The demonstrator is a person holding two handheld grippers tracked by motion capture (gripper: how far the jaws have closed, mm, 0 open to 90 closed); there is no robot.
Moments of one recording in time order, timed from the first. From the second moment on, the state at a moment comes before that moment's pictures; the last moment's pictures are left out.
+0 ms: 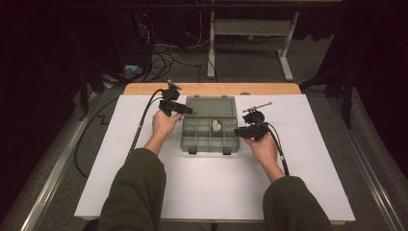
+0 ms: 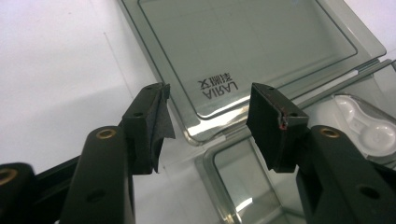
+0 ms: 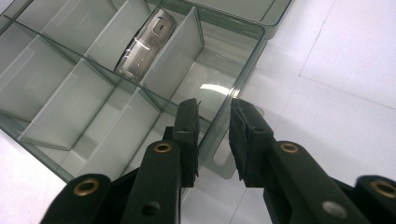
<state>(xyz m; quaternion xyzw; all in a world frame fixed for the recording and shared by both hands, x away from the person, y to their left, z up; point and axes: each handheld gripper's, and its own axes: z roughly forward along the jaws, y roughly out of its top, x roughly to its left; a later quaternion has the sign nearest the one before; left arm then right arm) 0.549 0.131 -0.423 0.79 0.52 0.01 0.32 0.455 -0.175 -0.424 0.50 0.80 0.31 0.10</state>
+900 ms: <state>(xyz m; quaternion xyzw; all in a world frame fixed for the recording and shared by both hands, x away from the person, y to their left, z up) 0.567 0.134 -0.445 0.77 0.54 -0.04 0.32 0.455 -0.174 -0.424 0.49 0.81 0.30 0.10</state>
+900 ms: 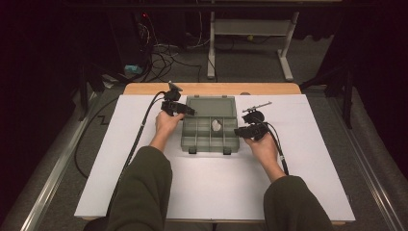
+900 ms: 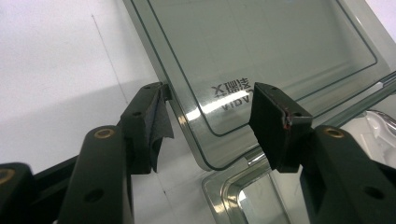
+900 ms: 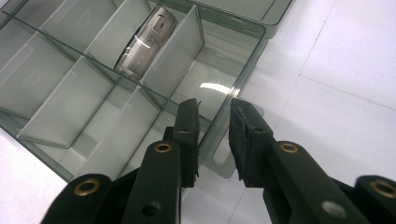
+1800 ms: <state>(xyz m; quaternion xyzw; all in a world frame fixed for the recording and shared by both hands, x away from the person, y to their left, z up) 0.563 0.134 -0.442 0.77 0.54 -0.03 0.34 0.454 -0.173 -0.424 0.50 0.81 0.30 0.11</state>
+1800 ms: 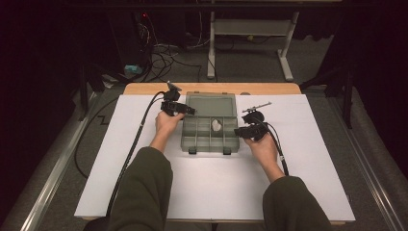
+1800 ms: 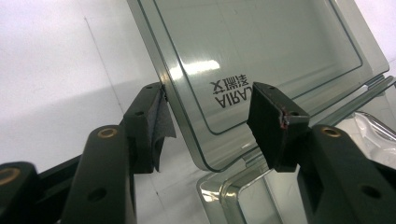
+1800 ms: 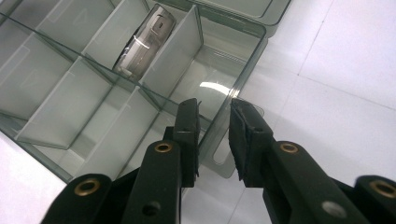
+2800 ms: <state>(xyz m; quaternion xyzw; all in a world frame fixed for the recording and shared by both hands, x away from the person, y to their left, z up) 0.541 0.127 -0.410 0.79 0.51 0.05 0.33 0.452 -0.172 -0.424 0.50 0.80 0.30 0.11</state>
